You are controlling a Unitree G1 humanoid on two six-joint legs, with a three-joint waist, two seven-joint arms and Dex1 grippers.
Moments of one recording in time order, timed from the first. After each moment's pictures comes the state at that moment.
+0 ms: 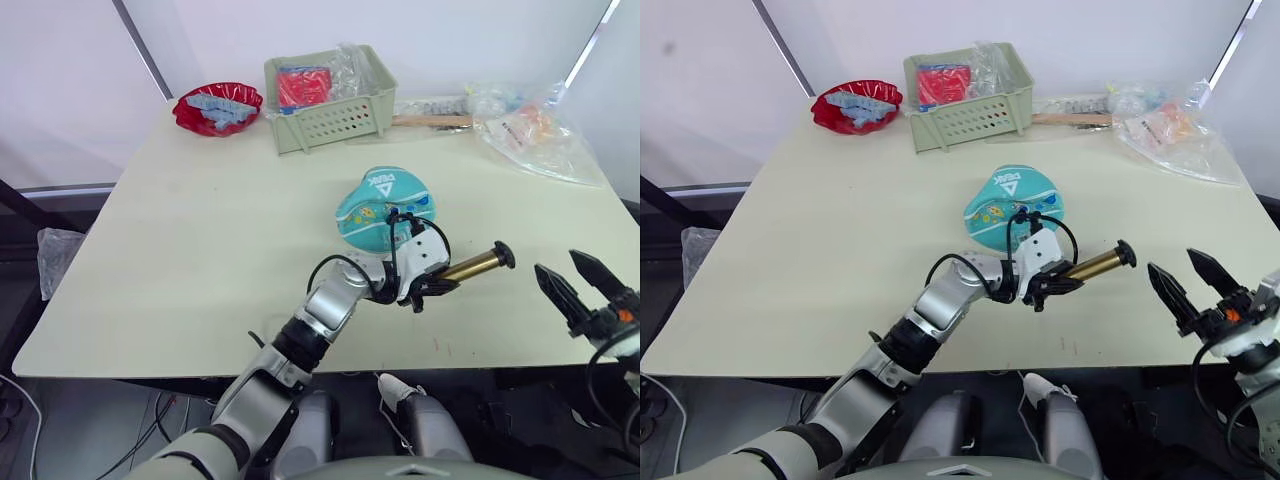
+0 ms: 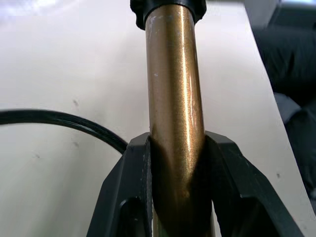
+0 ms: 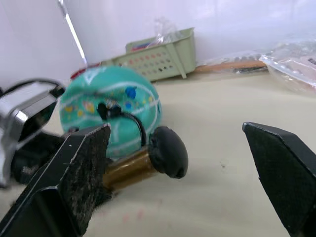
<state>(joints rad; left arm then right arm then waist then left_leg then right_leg) -0.60 0.04 -0.45 0.23 -0.04 0.32 -0.82 0.29 -0.47 -0.49 -0.43 0.89 0.29 0.63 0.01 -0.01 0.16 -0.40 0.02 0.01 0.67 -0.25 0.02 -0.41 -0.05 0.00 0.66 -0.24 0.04</state>
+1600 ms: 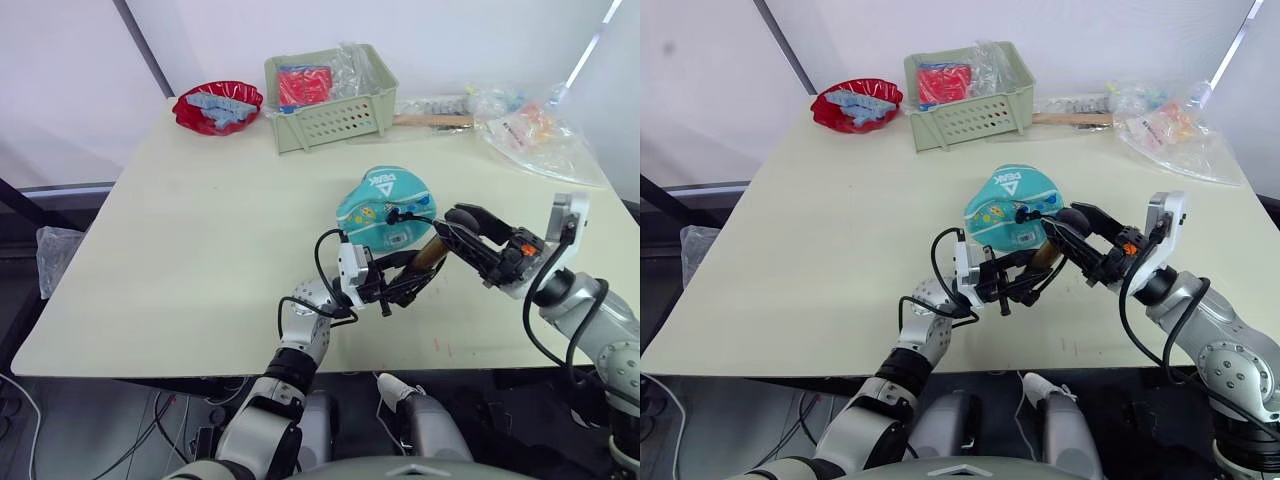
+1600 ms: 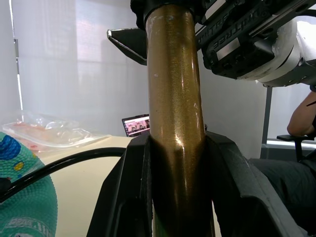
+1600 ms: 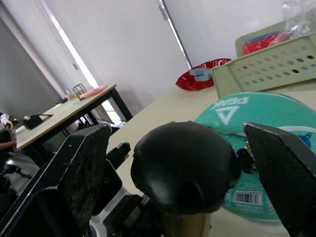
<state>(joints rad) -0.45 -0.03 -0.15 0.56 -0.35 -0.44 -1.22 -0.11 -0.52 -0.19 -0.54 1.12 0.63 0.42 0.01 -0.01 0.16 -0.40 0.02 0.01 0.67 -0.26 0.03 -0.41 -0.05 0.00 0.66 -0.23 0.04</state>
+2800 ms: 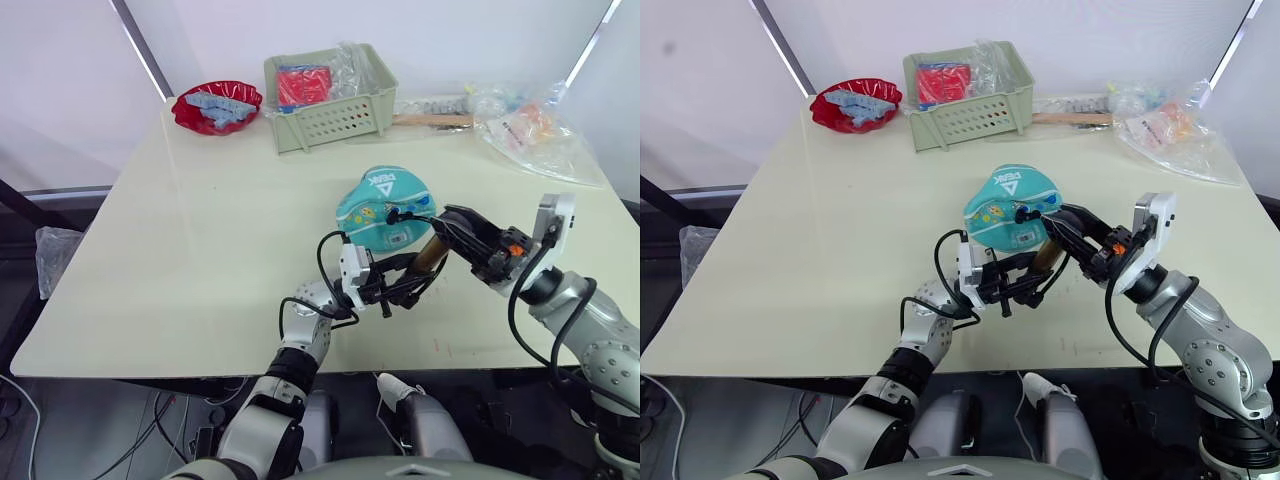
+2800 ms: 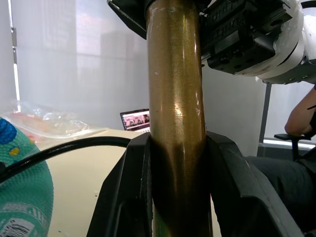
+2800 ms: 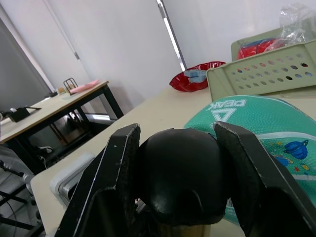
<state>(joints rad) -0.46 -0.04 -0.15 0.60 -0.34 -0.41 -1.22 -0.12 -0.47 -0.16 -0.54 0.98 0.61 0.45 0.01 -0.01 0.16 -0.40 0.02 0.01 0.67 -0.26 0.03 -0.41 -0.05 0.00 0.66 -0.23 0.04</state>
